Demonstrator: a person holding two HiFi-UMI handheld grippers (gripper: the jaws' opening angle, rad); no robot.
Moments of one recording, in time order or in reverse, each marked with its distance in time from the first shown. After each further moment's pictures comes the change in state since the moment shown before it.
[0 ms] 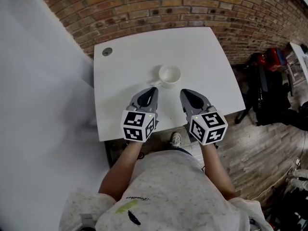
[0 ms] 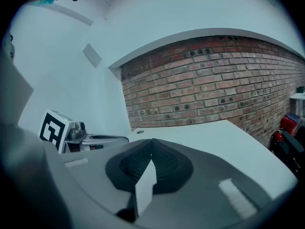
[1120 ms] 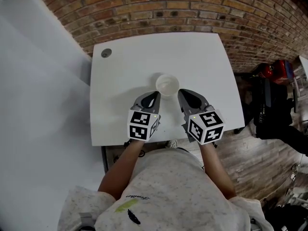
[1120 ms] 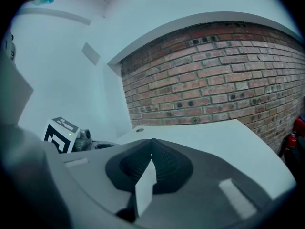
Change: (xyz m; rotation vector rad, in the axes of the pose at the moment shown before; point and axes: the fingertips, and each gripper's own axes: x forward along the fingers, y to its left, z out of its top) left arm 0.083 0.016 -0.030 0.021 0.128 0.075; right arm 0.059 -0.056 0.011 -0.021 0.048 0.105
